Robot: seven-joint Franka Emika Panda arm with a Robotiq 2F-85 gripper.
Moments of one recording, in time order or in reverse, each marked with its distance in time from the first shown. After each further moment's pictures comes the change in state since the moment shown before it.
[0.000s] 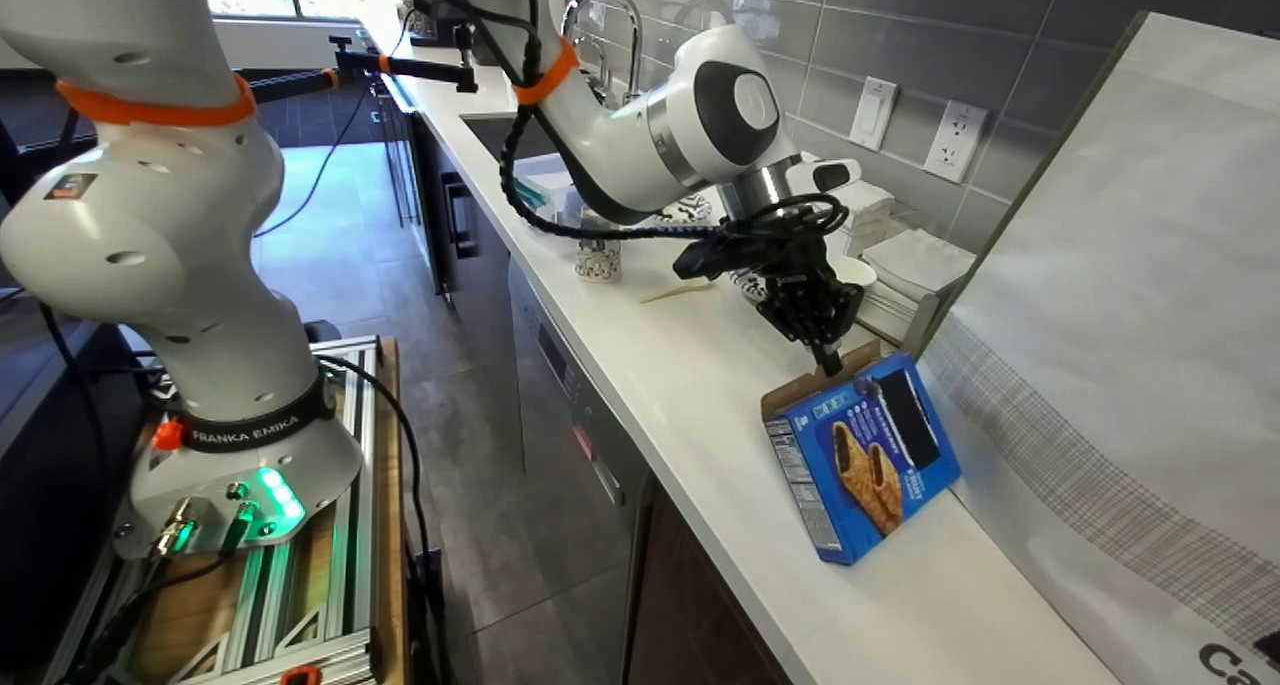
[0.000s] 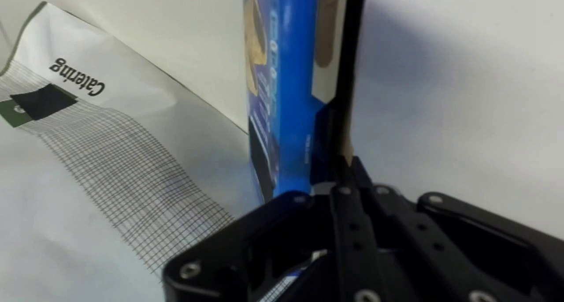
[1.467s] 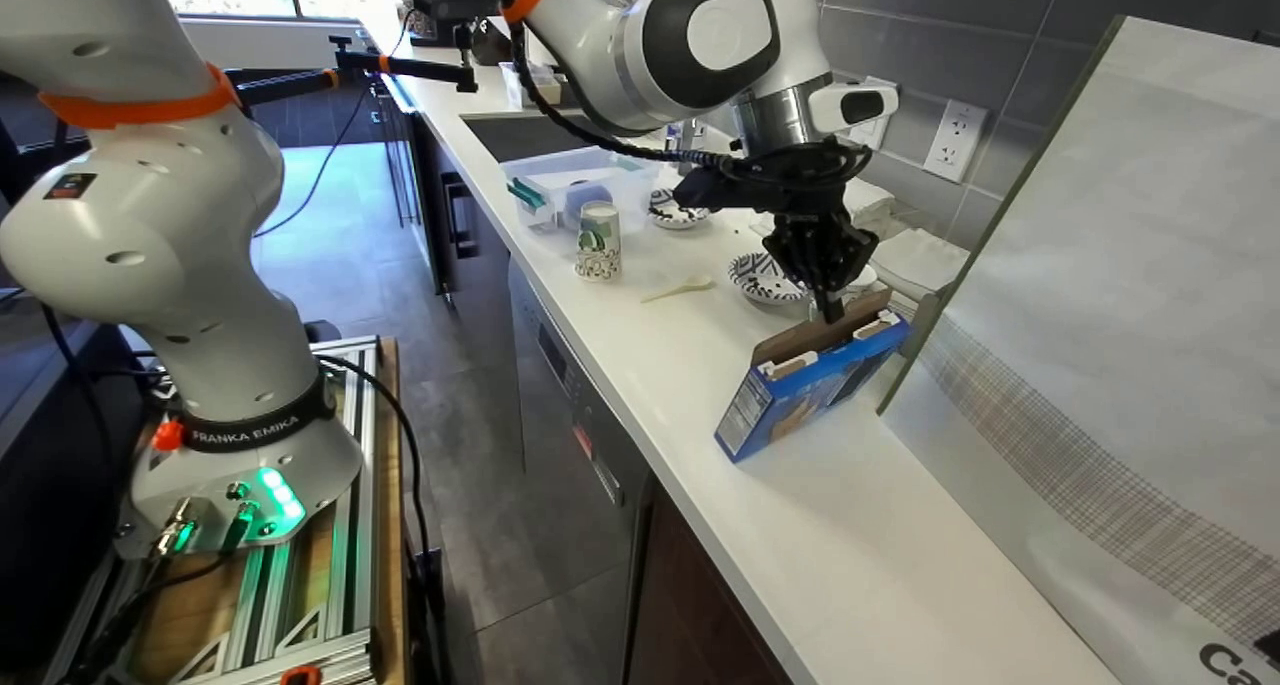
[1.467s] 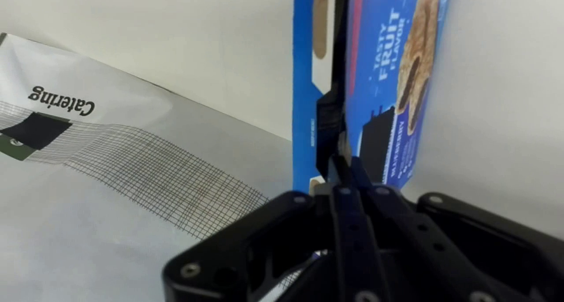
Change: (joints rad) arm -0.002 -0.174 -0.012 -0.031 0.519 -0.048 -0.382
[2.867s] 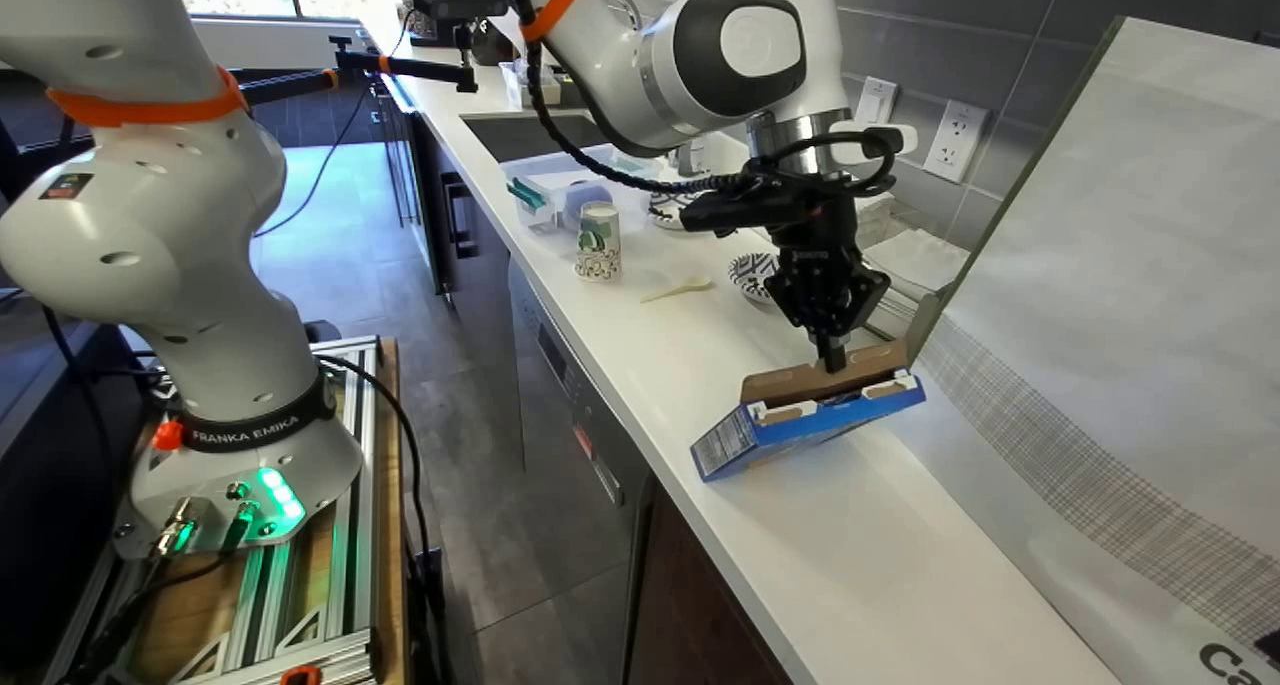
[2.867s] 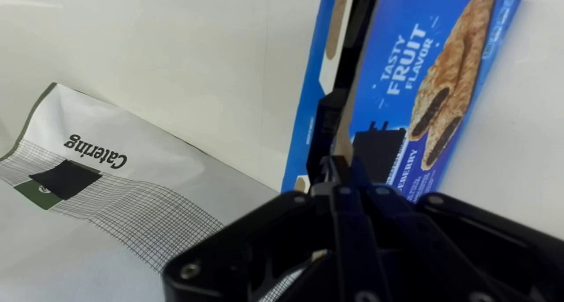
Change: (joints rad) arm -0.021 0.064 -0.014 0.057 -0.120 -0.152 -0.001
